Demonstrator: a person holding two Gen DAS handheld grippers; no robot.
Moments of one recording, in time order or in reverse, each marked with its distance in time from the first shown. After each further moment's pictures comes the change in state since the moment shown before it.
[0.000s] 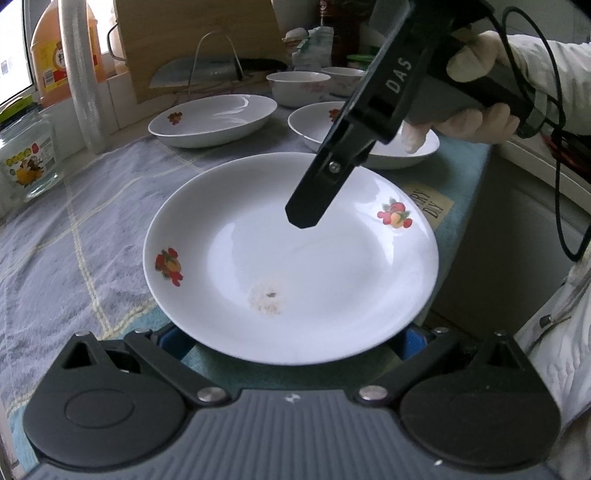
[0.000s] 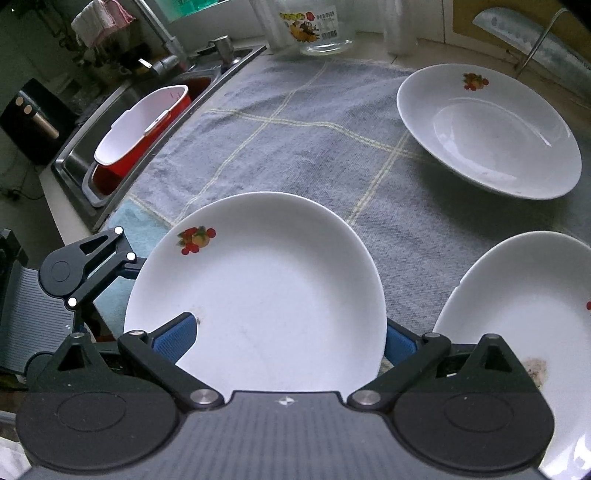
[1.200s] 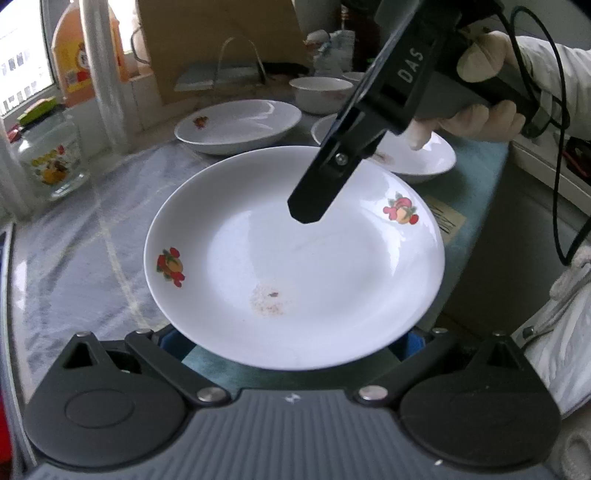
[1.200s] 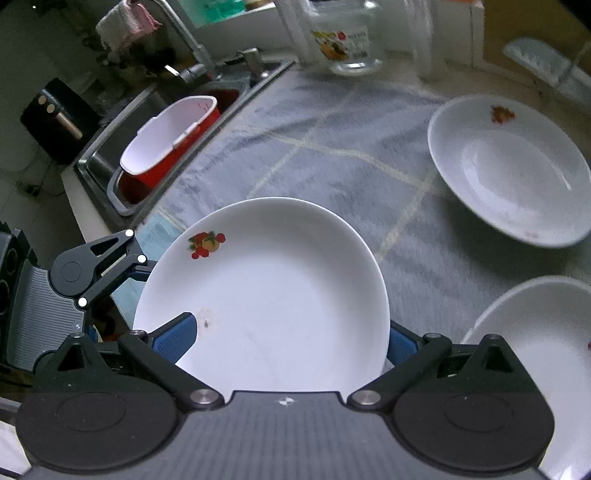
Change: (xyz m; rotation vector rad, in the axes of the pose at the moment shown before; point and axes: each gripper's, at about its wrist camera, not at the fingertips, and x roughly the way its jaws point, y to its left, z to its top) left arm -0.015 0.009 0.014 -0.039 0.022 0.073; right arm -0.015 0.016 0.026 -0.070 -0.020 0.056
